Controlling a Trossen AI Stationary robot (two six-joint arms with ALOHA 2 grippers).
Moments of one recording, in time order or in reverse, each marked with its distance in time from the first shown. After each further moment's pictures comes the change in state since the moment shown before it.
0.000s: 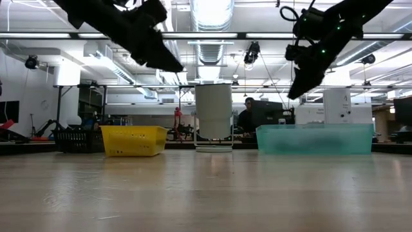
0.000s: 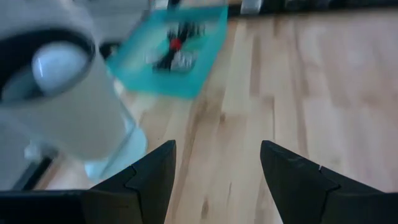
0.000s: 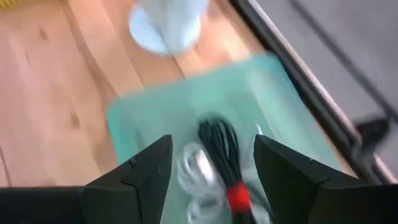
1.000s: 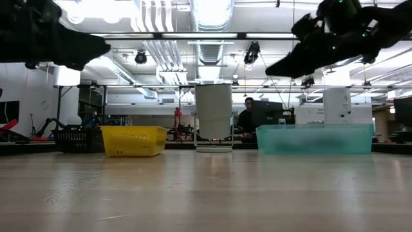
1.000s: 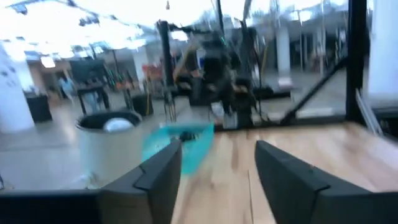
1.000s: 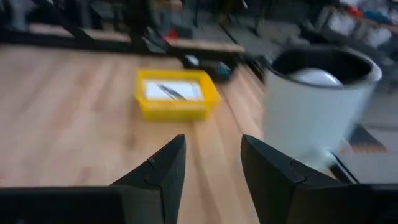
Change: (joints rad) left arm -0.154 -1.035 -0.741 0.296 -0.041 0.132; right arm 0.334 -0.099 -0.389 0.882 -0.082 -0.016
